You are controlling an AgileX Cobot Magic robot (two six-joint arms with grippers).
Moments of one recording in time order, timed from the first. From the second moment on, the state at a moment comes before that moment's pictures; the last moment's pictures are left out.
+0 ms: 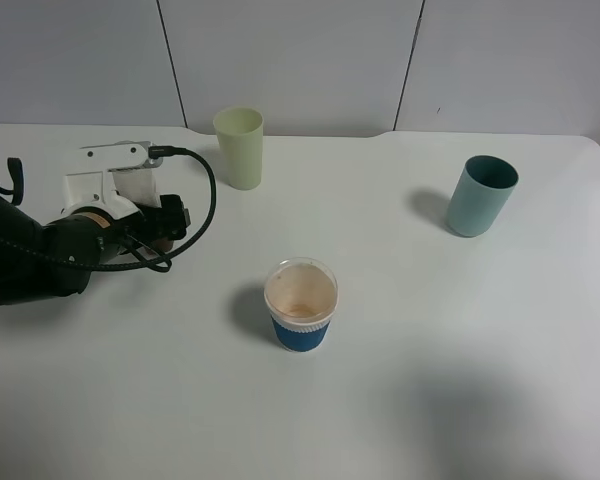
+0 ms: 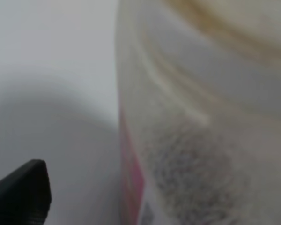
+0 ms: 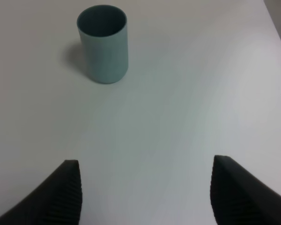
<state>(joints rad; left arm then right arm) -0.48 1.89 -0.51 -0.63 -0.85 0.06 0.07 0.00 -0.50 -0.06 1.07 0.01</state>
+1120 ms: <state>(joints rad) -0.48 1.86 -0.51 -0.57 -0.77 0.18 0.07 0.00 -0.50 -0.06 1.07 0.01</state>
